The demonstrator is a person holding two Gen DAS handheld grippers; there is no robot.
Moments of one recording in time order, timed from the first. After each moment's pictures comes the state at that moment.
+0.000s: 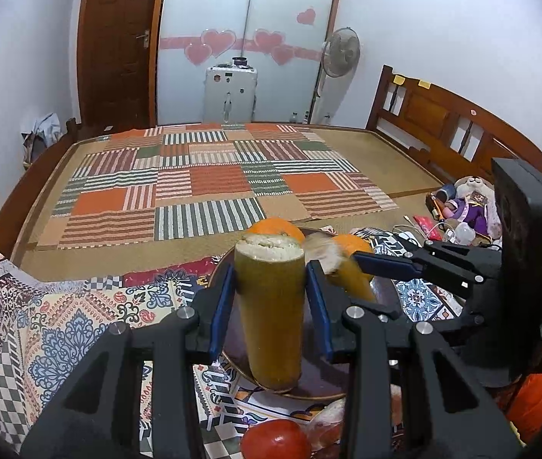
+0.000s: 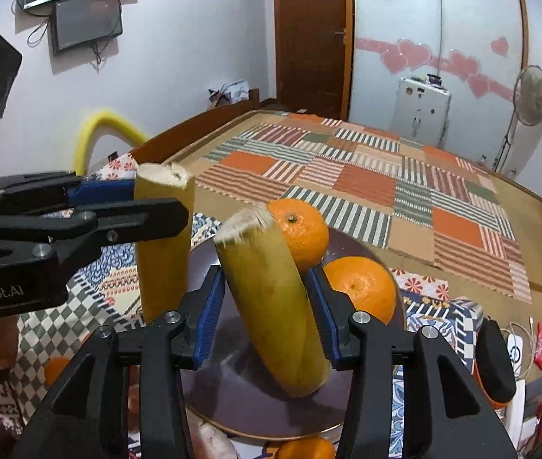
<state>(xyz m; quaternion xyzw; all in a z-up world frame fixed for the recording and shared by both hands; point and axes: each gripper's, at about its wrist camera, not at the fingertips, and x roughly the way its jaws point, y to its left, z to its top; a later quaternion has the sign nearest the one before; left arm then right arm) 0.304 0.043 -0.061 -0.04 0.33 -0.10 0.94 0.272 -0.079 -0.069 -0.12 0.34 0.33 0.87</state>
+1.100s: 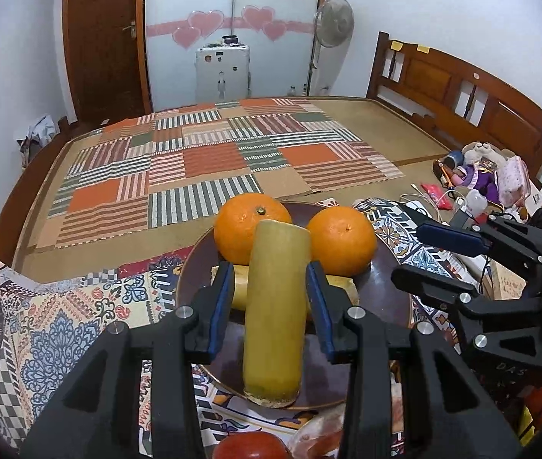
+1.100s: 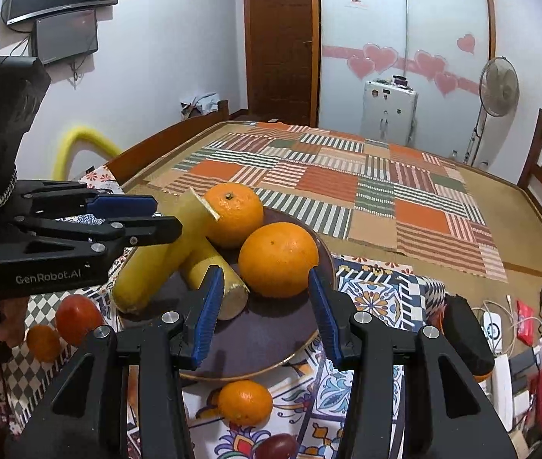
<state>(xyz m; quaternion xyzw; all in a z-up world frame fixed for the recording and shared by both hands) 0.321 0.011 -0.081 0.00 0.37 -0.10 0.92 0.260 -0.130 -0.064 -0.10 0.32 0.28 0.90</state>
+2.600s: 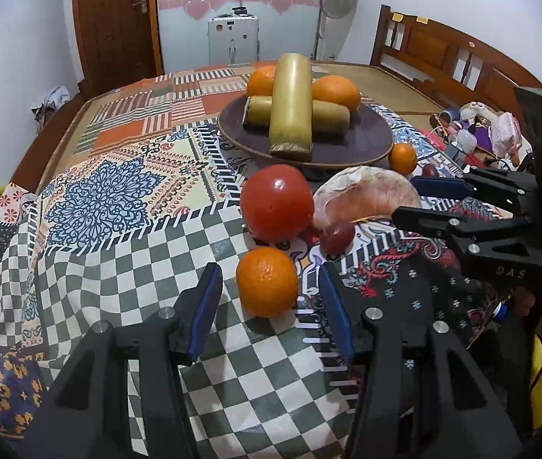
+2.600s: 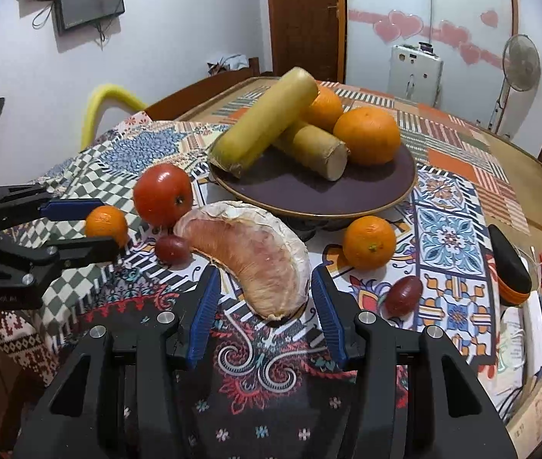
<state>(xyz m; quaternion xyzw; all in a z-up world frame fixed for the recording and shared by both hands) 0.177 0.040 -0.133 0.01 0.42 -0.08 0.90 0.190 -0.113 -0.118 -0.11 0.39 0.32 0.86</state>
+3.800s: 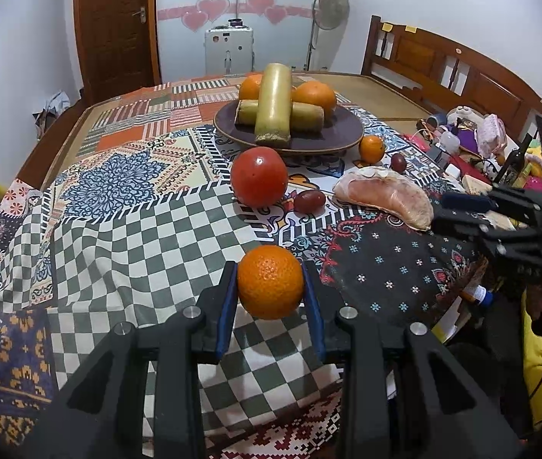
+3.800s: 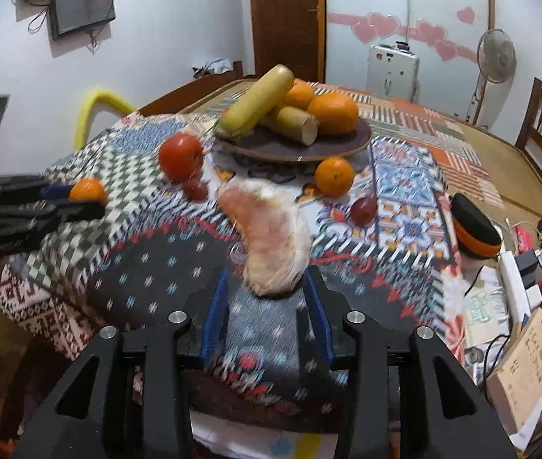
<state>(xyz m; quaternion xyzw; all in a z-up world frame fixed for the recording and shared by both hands) 0.121 0.038 -0.120 0.00 0.39 -0.09 0.91 0.132 -0.155 -0.100 -0.10 0.38 0.28 0.88</state>
